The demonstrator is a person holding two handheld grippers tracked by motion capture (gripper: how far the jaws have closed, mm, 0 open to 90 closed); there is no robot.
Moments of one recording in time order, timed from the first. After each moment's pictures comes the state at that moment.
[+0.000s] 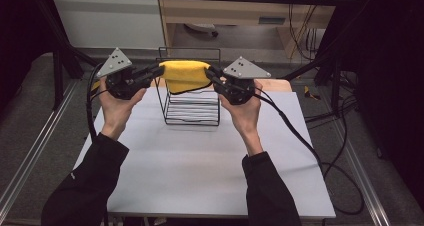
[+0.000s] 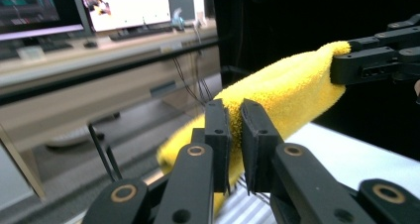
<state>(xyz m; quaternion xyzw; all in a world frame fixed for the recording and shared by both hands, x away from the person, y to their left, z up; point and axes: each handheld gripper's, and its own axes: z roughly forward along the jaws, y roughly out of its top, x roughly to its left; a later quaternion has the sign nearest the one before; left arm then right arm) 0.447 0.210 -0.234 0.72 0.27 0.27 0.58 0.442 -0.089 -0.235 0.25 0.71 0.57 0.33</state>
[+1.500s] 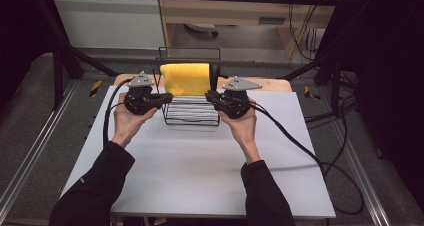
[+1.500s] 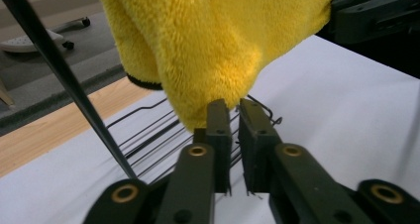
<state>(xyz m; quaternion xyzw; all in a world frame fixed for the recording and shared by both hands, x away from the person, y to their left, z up) 0.466 0.198 -0.298 0.80 0.32 0.18 0.47 0.462 -0.096 -0.303 0.32 0.75 0.54 0.21</state>
